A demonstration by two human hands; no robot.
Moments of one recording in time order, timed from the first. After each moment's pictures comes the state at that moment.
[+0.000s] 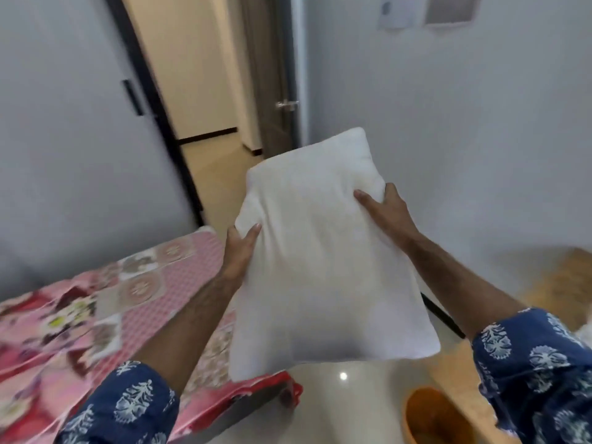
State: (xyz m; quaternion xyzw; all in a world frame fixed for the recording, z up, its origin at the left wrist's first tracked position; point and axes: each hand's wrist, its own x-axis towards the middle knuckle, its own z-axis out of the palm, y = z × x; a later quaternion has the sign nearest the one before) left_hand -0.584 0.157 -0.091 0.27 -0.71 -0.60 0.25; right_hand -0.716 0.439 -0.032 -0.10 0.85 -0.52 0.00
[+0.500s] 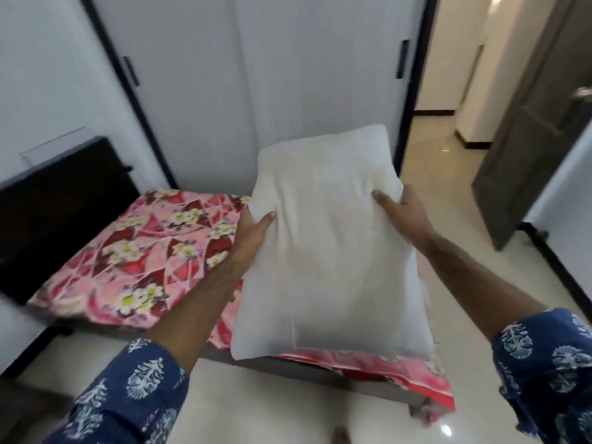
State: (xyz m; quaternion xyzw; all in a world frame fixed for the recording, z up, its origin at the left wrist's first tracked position) left_hand -0.178 -0.158 -0.091 0.42 -0.61 -0.51 0.44; right_hand -0.470 -0.021 -0.068 -0.36 0.76 -0.51 0.19
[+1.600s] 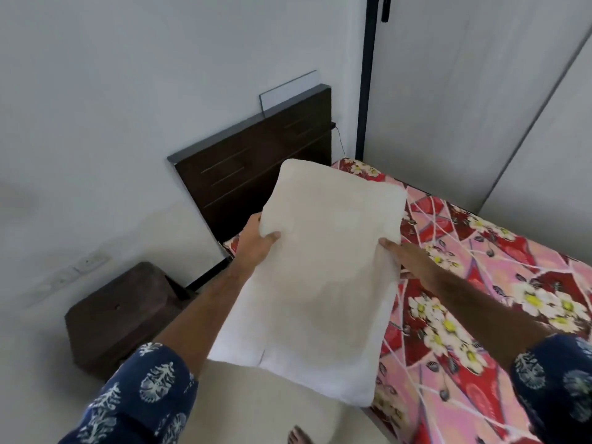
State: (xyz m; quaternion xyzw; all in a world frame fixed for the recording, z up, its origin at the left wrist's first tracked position) left_hand 0.386 -0.595 -0.157 0.71 -0.49 -0.31 0.39; right_hand 0.051 -0.626 -0.203 -0.46 0.65 -0.26 0.54
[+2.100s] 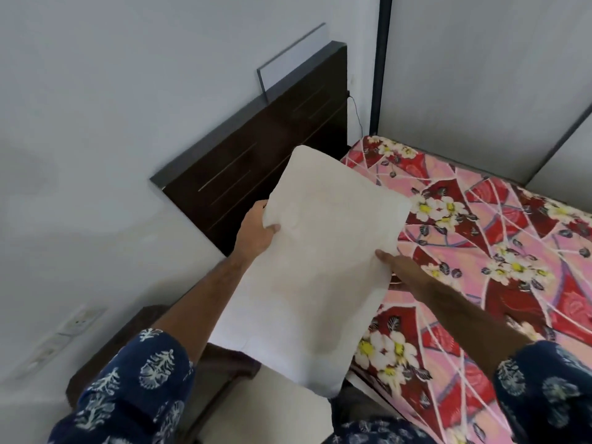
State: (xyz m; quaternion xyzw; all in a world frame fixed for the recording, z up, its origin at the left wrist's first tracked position) left_hand 0.561 -0.863 -0.215 0.71 -0.59 -0.28 0.27; right_hand 0.240 -0.822 -0.312 -0.30 0.65 -0.27 0.64
